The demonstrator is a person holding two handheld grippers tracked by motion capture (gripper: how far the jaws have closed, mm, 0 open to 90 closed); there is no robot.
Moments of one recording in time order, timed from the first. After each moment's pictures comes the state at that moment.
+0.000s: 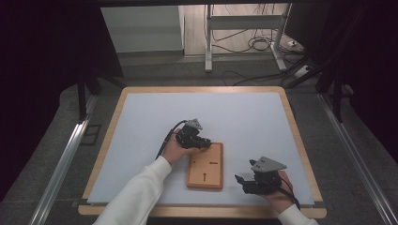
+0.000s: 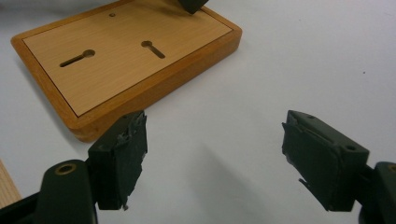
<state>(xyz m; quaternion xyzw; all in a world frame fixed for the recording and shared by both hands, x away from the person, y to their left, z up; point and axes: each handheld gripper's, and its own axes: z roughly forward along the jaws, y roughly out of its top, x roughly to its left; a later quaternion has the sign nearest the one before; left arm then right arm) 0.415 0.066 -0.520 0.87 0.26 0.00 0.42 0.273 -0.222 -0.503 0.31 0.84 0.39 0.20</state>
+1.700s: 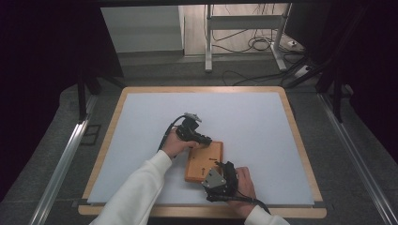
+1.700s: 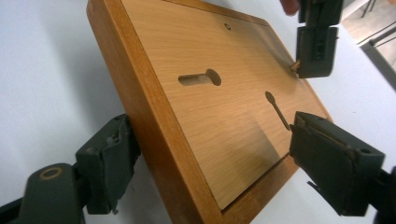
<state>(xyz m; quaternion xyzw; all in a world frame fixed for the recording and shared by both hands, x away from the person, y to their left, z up) 0.438 0.070 -0.519 0.86 0.30 -0.07 0.42 0.250 -0.103 -0.519 0.15 0.89 0.28 0.32</state>
